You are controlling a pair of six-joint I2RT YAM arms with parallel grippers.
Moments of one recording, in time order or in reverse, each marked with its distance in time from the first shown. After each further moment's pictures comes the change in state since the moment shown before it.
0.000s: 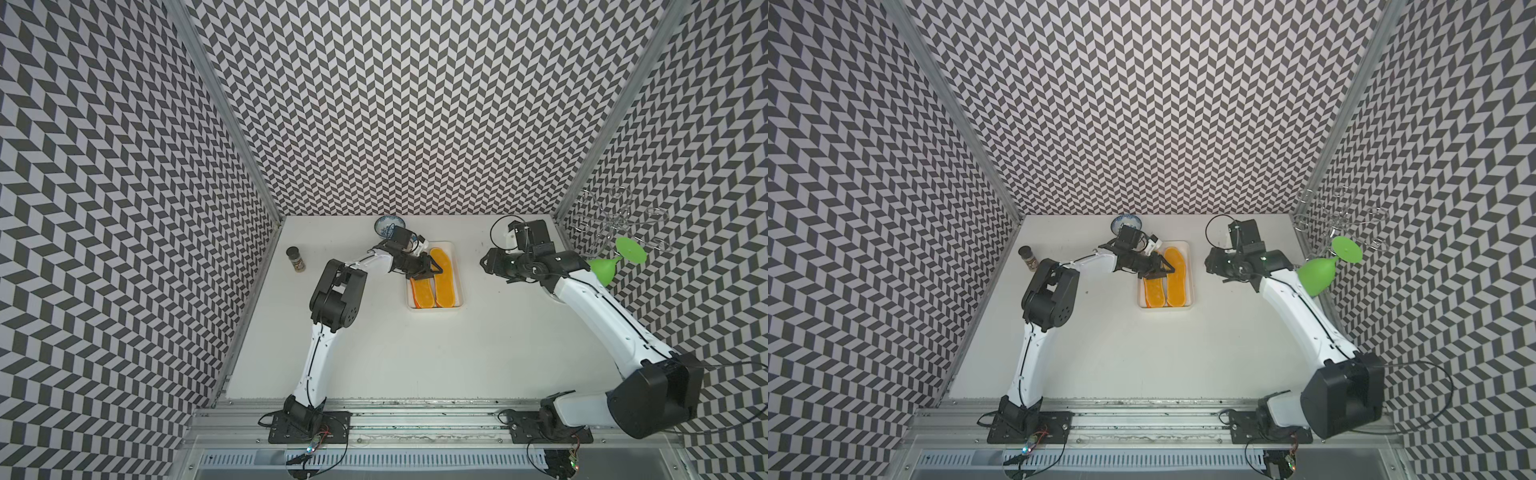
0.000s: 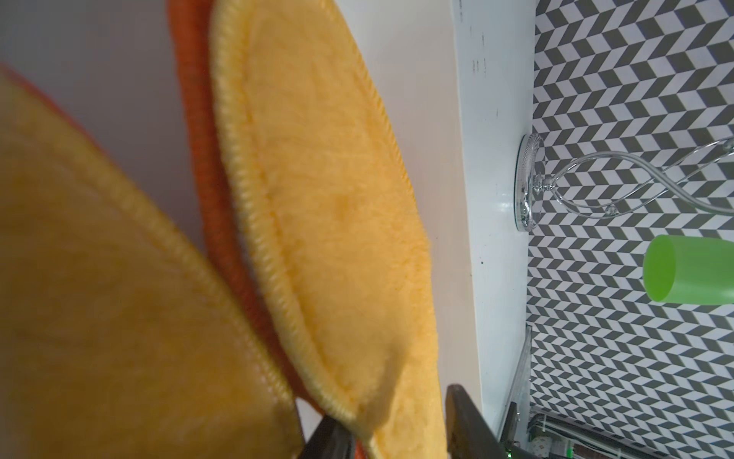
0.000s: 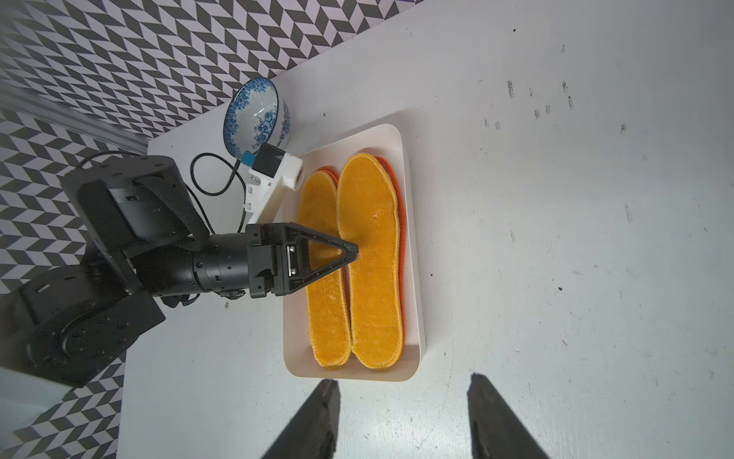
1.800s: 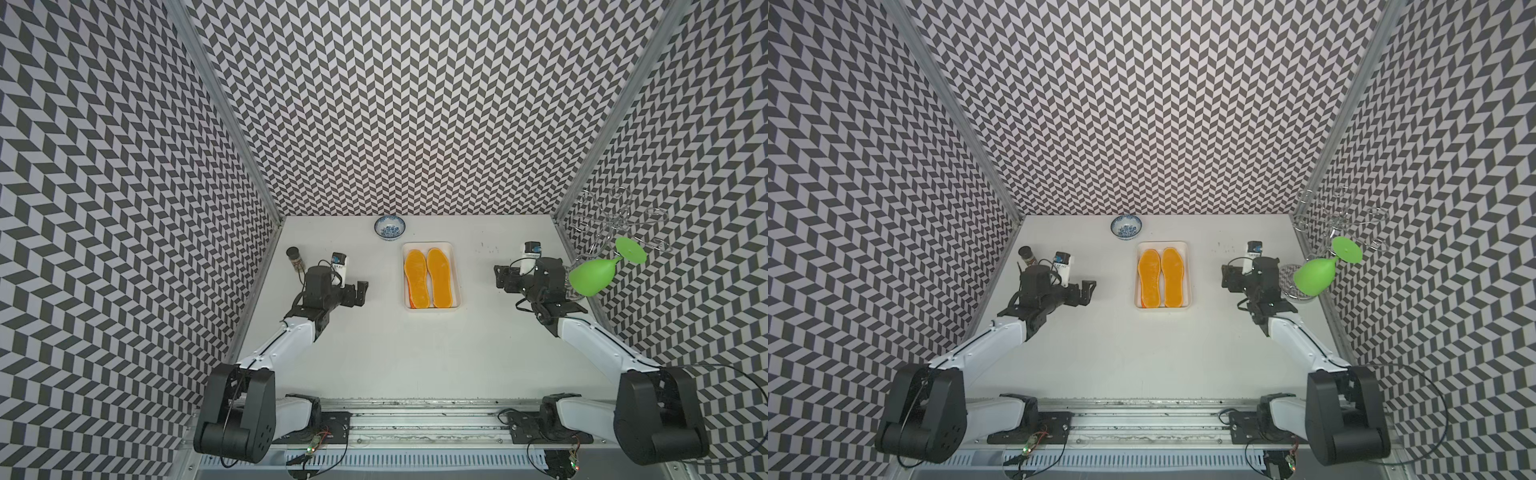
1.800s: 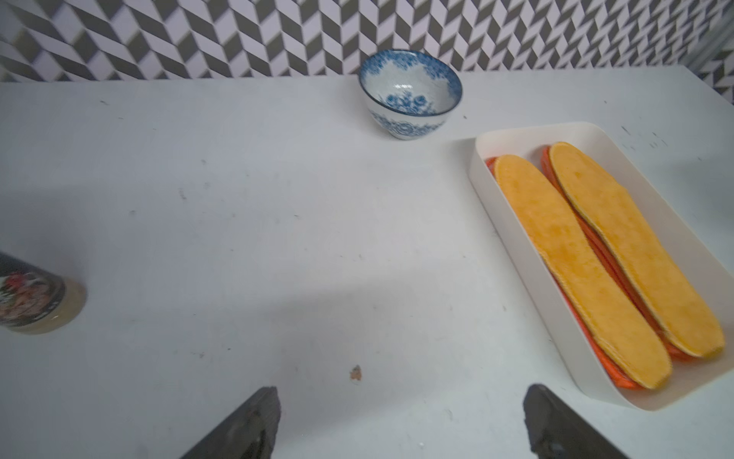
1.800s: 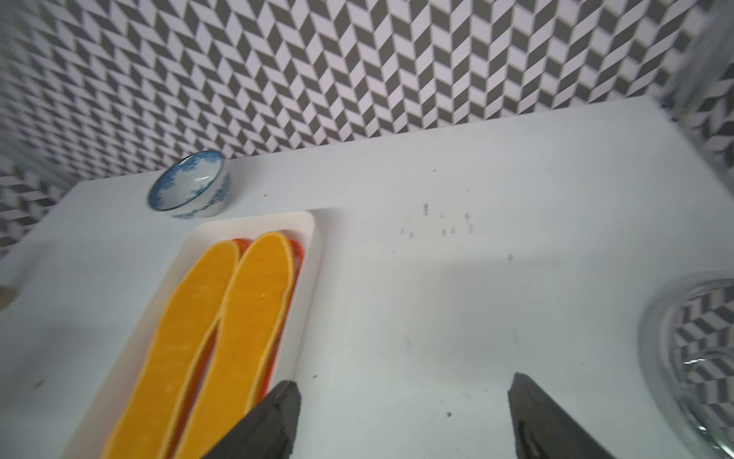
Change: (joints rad) left arm 0.338 -1.096 -1.212 0.460 -0.640 0.581; right arm -0.174 -0.137 -0.661 0.911 0.121 -0.321
